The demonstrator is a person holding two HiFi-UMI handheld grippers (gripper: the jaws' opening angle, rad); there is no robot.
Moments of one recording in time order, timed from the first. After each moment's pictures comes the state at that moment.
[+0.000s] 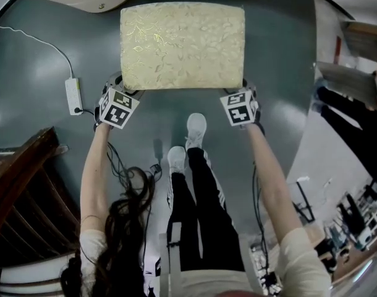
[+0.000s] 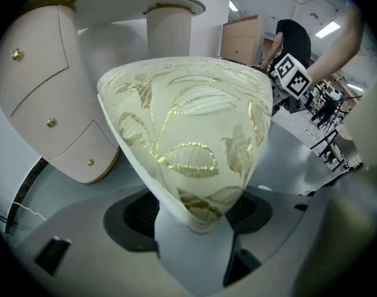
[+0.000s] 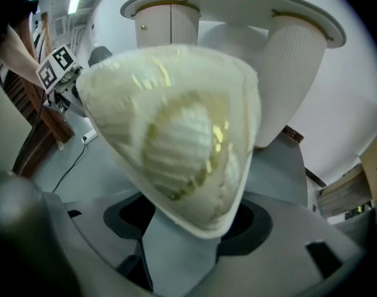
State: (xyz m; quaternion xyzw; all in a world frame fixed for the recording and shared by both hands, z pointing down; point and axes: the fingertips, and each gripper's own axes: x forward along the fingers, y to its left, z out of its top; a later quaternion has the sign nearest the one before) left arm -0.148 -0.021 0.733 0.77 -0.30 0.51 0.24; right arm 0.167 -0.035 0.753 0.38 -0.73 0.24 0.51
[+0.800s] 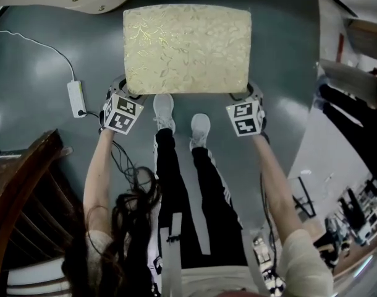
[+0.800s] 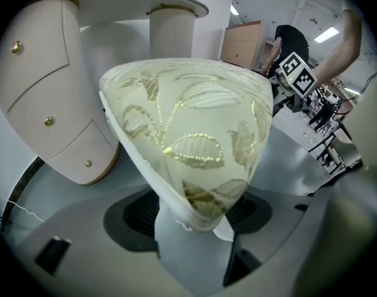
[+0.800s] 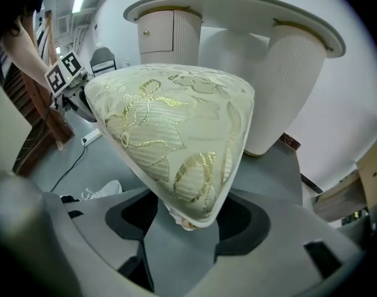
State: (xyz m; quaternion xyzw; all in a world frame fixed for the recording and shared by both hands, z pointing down) left arm -0.143 -0.022 0.742 0.79 -0.31 0.48 0.25; right arm 0.169 -0.039 0.728 0.39 -0.74 0.20 0.51
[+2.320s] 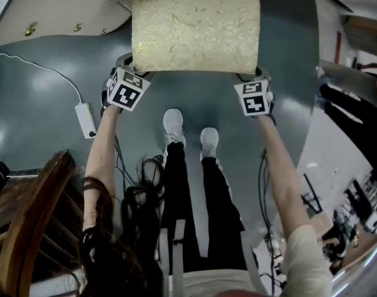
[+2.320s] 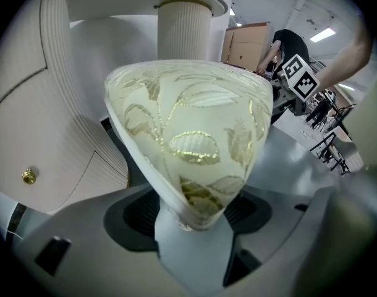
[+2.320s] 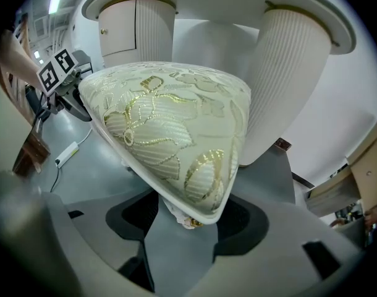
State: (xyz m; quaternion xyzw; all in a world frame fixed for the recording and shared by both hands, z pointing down) left arm -0.140 0.007 0.756 0.80 -0.32 0.46 0.22; right arm 0.173 0.001 0.734 0.44 -0.72 0.18 0.51
